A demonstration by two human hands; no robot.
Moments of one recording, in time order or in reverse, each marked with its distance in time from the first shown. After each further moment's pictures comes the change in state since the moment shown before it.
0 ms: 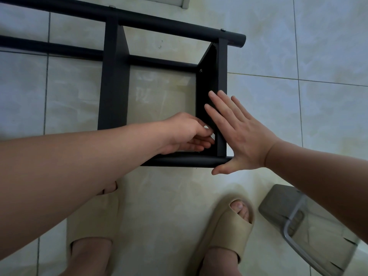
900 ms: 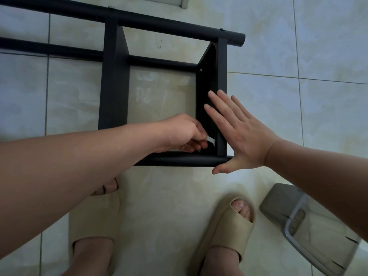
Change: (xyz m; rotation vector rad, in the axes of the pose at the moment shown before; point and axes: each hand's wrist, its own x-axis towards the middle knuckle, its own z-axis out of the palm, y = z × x) left_hand -0.007 0.002 -0.007 0.267 0.004 0.006; right_hand 0.001 0.000 0.000 0.007 -0.003 0.002
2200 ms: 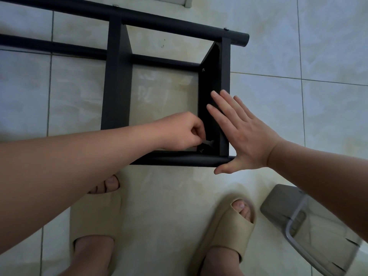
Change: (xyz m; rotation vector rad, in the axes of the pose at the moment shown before) left_hand 0.001 -0.002 -0.012 0.642 0.086 0.264; right_hand -0.001 0.001 0.001 0.000 0.011 -0.005
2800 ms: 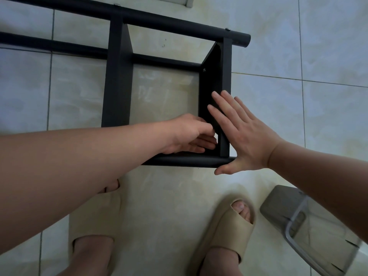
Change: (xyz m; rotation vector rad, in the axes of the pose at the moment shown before) left_hand 0.010 0.008 0.017 -0.899 -0.103 -0.271; right_hand 0.000 0.001 0.001 0.011 0.009 -0.005
